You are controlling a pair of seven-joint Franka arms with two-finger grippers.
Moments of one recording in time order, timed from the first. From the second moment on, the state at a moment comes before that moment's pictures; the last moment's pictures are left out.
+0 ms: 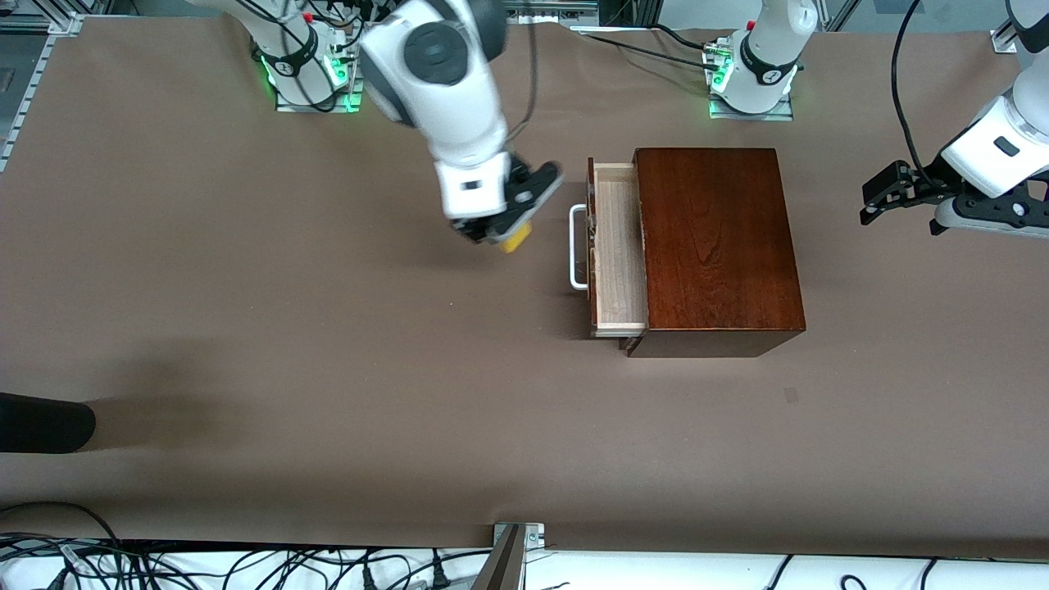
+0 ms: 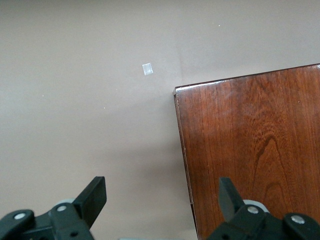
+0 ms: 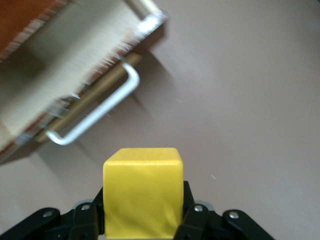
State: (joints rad) left arm -0.02 -0.04 -0.02 -1.72 0.03 1.68 0.09; right arm 0.72 0.44 0.08 -1.42 0.03 2.00 -0.12
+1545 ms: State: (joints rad) left arm -0.03 -0.04 -0.03 -1.72 0.03 1.68 0.09; right arm 0.99 0.78 0.08 -1.14 -0.21 2.14 -0.38
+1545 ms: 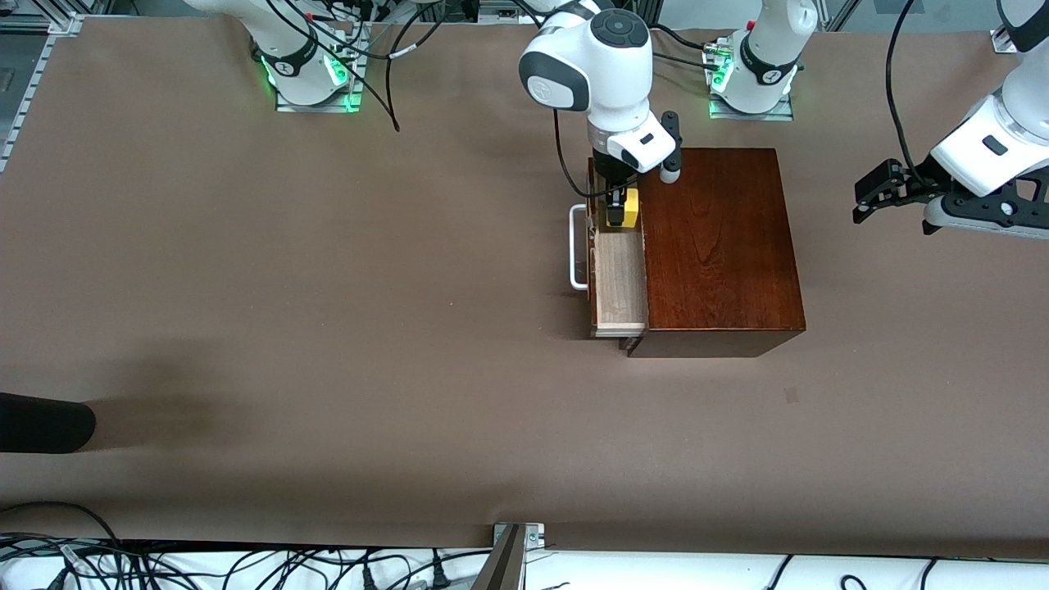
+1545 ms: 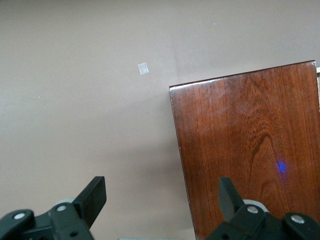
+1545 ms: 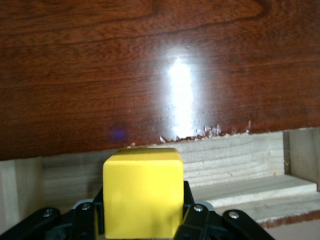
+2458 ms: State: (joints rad) left arm -0.03 -0.04 -0.03 -1.72 0.03 1.68 0.09; right arm 0.99 0.84 0.07 -1.14 -0.27 2.17 -0.39
